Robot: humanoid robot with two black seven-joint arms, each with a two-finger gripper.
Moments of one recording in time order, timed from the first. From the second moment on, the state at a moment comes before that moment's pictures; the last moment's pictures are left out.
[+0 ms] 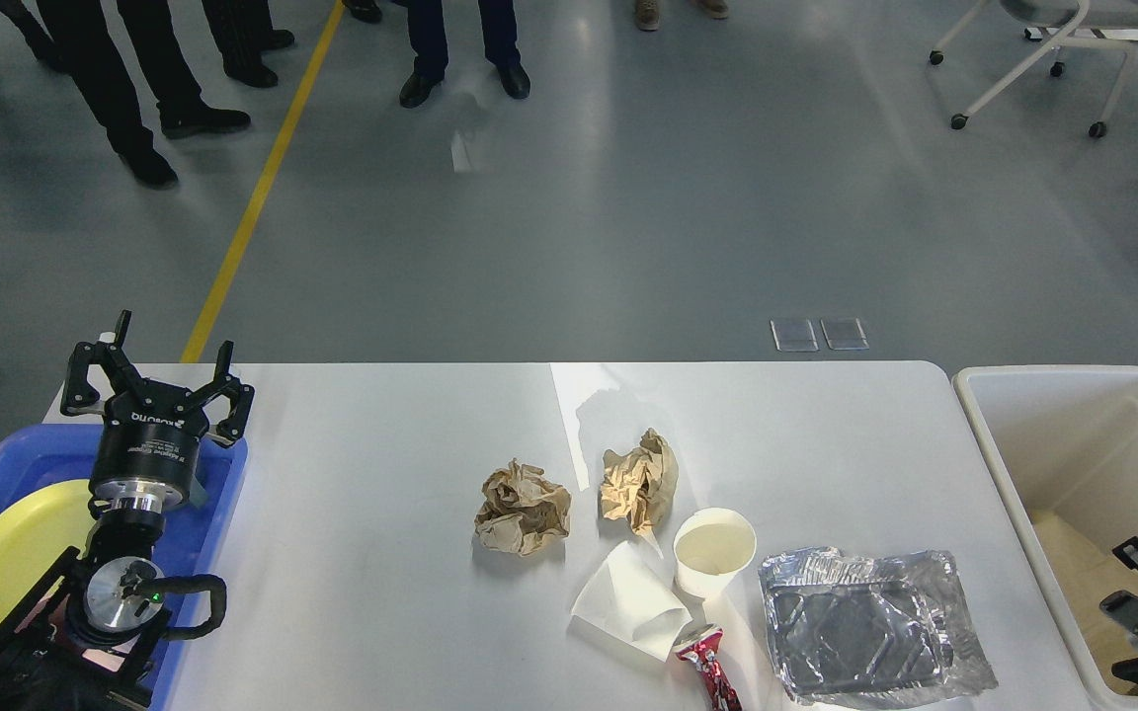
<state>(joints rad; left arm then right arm) -0.28 0.19 -1.35 -0.84 0.21 -0.44 -0.40 0.61 -0.41 -0.66 0.24 0.04 -0.25 -0.19</state>
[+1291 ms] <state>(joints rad) -0.28 0.19 -1.35 -0.84 0.21 -0.44 -0.40 2.06 -0.41 -1.32 1.24 -0.05 0.83 -0.20</state>
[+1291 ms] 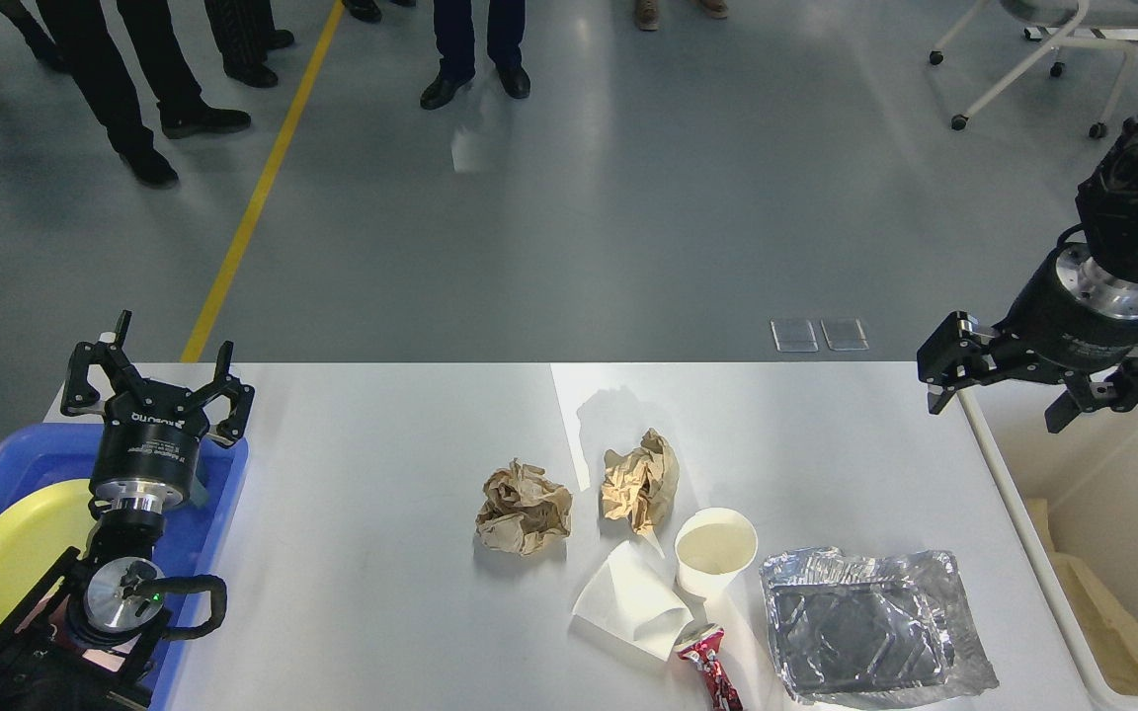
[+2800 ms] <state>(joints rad) -0.28 0.19 -1.35 -0.84 0.21 -0.44 -0.40 1.97 -0.56 -1.33 1.65 -0.38 0.40 -0.14</state>
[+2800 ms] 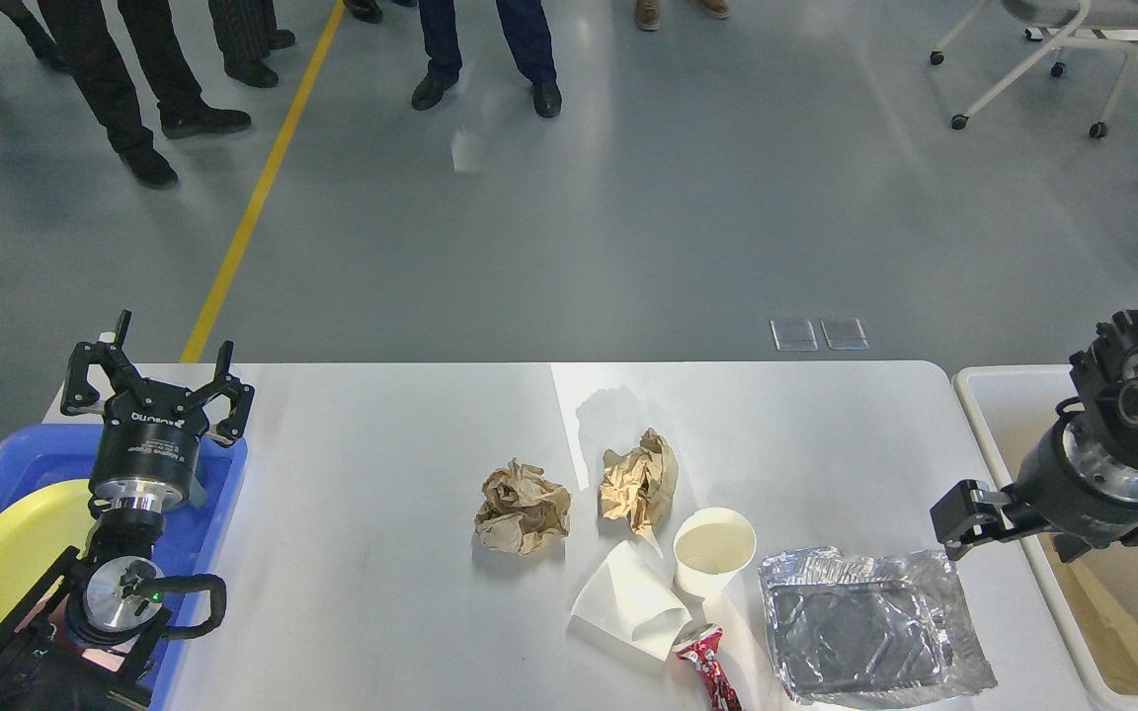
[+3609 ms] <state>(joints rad) -0.28 0.19 -1.35 -0.84 0.21 -0.44 -0.40 1.39 -0.46 -1.27 1.34 -0.43 -0.04 0.03</state>
